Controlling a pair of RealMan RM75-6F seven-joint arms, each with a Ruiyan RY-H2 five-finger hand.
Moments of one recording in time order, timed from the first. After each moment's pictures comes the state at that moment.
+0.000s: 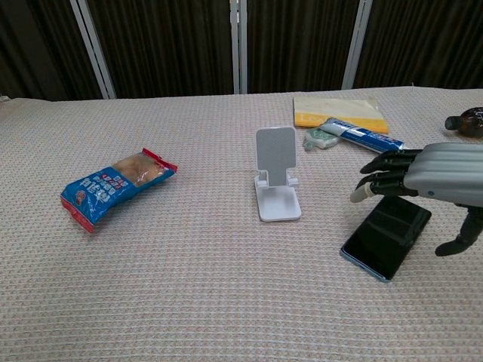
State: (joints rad) left arm -0.07 -1.11 -0.06 -1.58 1.39 1.46 0.07; right arm 0.68 -1.35 -0.10 -1.24 -1.85 1.03 0.02
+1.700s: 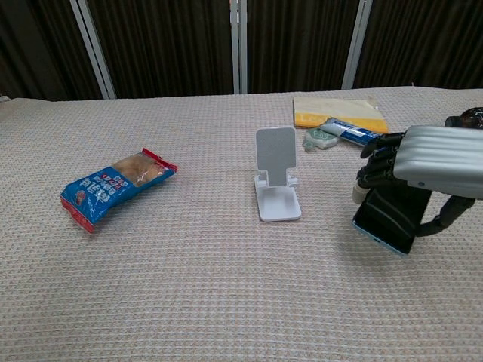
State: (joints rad) left arm -0.08 -1.12 -0.06 -1.58 1.39 1.44 0.08; right arm 0.72 -1.51 -0.17 -0.87 -1.98 1.37 0.10
